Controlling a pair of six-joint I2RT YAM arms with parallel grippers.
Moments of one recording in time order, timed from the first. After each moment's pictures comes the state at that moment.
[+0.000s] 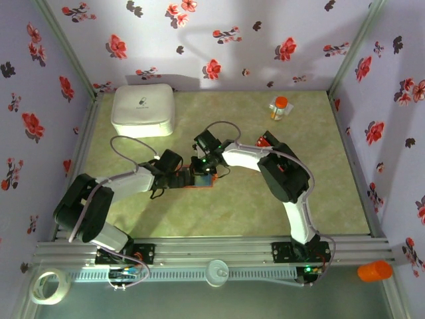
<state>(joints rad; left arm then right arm) -0.61 1.51 0.74 -0.41 -0.27 -0.59 0.80 2.09 1.41 -0.38 -0.42 0.67</state>
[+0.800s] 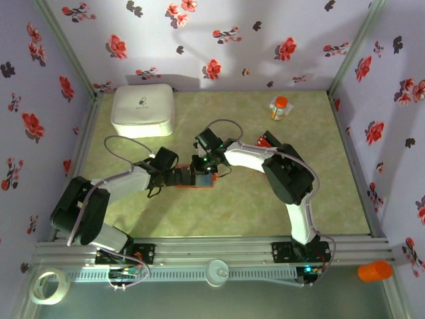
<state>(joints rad) -0.56 1.49 0.70 -0.41 -0.27 -0.59 0.80 2.01 1.37 -0.40 -0.40 0.66</state>
